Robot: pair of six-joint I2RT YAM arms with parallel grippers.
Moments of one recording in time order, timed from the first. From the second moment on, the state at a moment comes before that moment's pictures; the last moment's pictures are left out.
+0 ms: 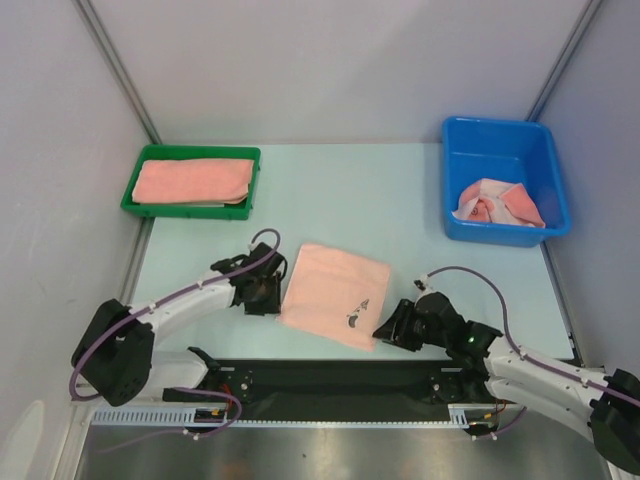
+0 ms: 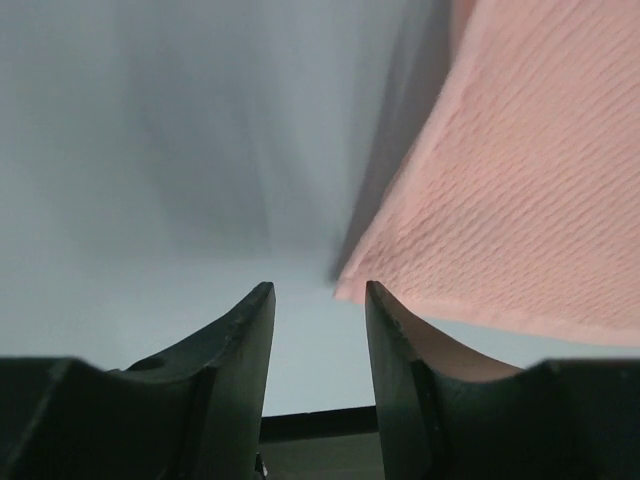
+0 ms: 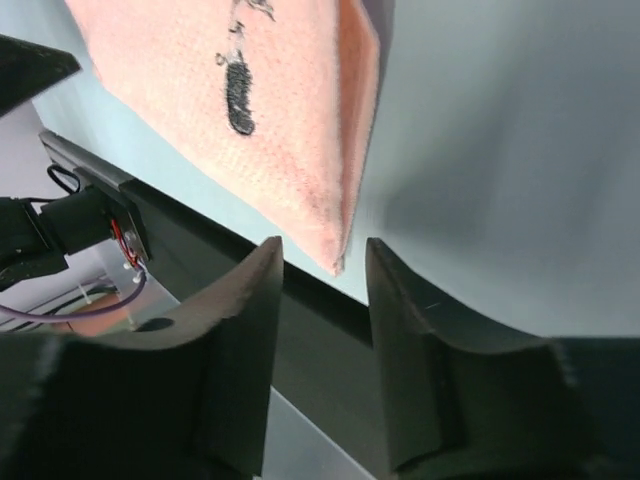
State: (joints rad) left arm -0.63 1.26 0.64 -0.63 -0.08 -0.64; right arm 0.84 0.74 0.14 -0.10 -0.13 1.15
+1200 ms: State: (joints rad) left arm -1.05 1.60 0.73 -0.01 0.23 -0.60; right arm 0.34 1.36 0.49 0.17 -0.18 1.05
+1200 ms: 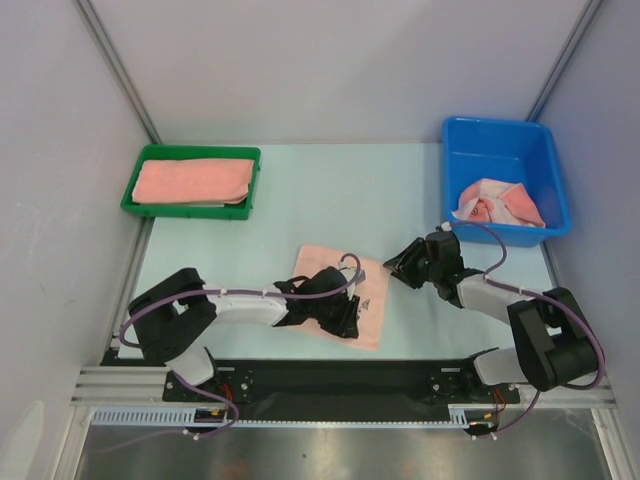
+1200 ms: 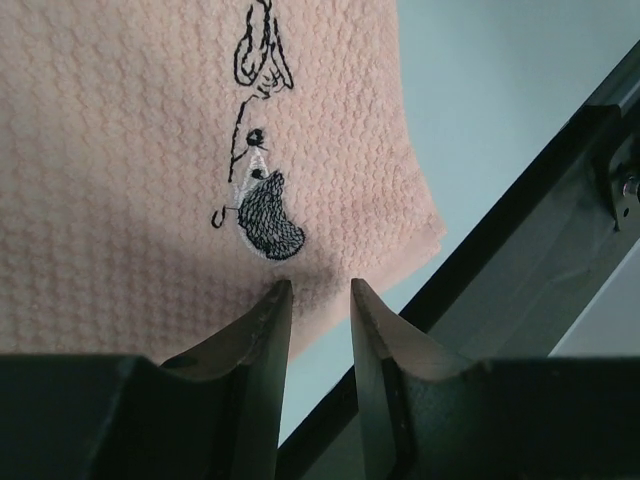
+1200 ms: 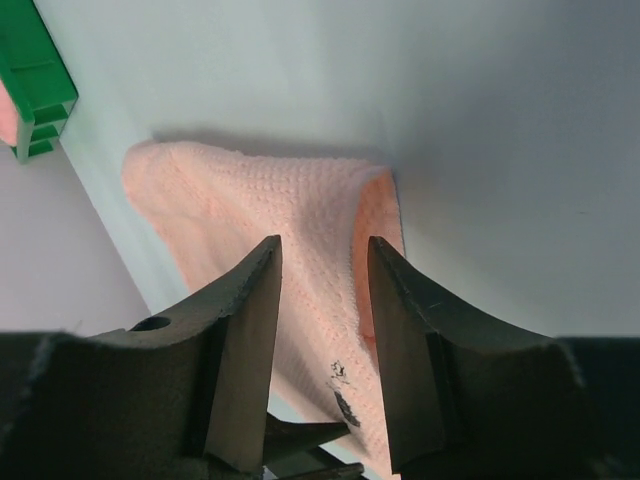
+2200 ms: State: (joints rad) left arm -1.10 1.59 0.66 0.12 0.14 -0.67; right arm 0.20 1.79 0.48 0.84 -0.49 0.98
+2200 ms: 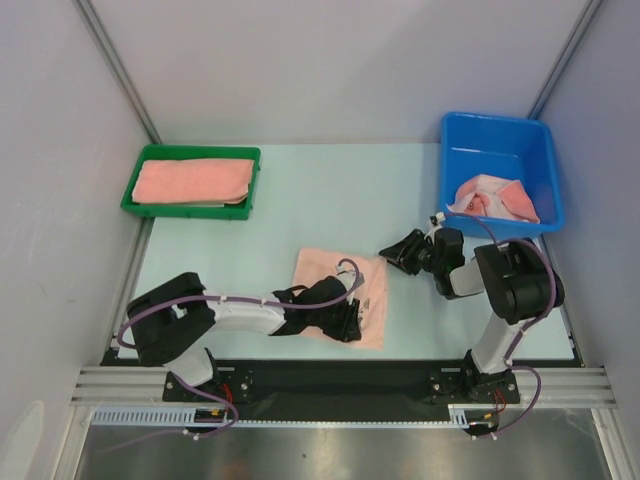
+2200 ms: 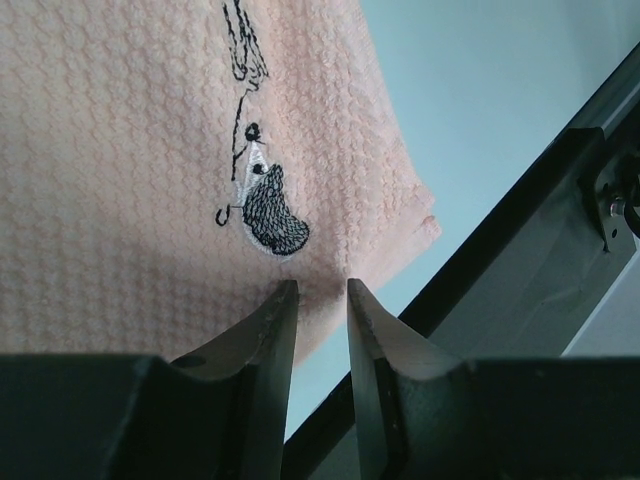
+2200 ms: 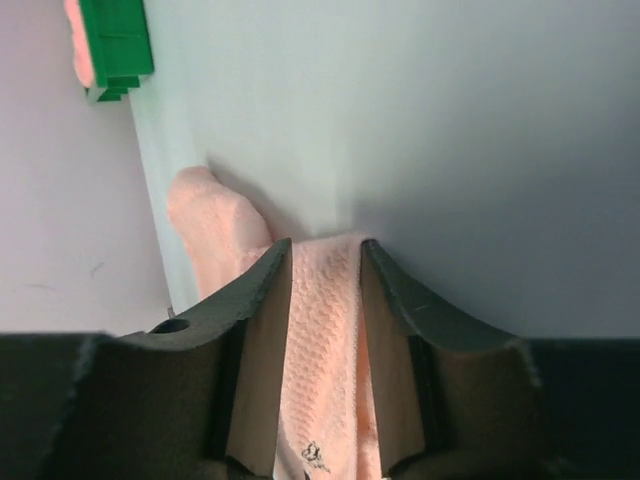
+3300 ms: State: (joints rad) left arm -0.37 1.98 1.37 -0.55 0.40 -0.04; right arm 0.19 1.89 1.17 -0.41 -0.65 0.06
